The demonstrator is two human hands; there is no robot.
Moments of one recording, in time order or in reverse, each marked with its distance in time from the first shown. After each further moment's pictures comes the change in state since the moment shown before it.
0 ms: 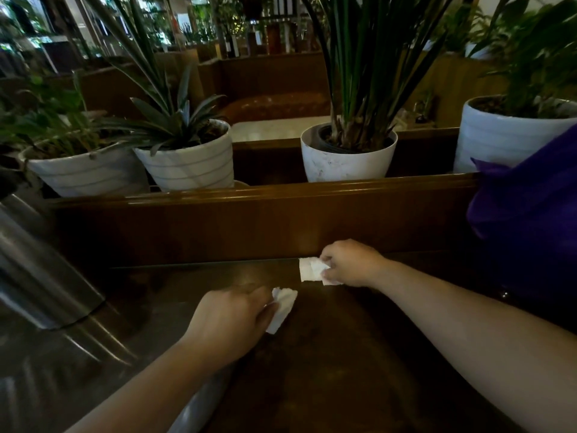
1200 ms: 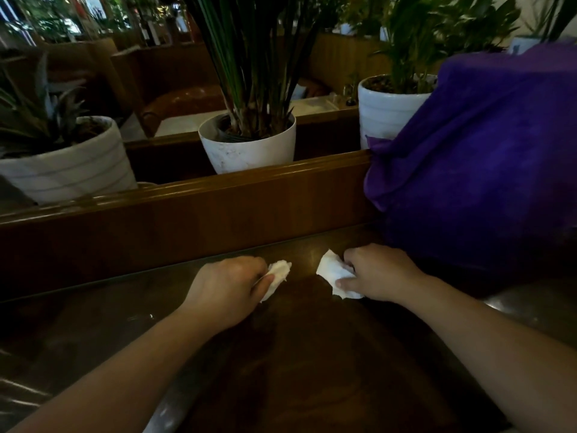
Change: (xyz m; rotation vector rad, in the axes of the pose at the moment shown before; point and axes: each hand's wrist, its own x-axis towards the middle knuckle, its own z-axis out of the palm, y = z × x) left_hand 0.087 0.088 0.023 -0.151 -0.063 0.145; right_hand -0.135 0.109 -0.004 -0.081 0.137 0.226
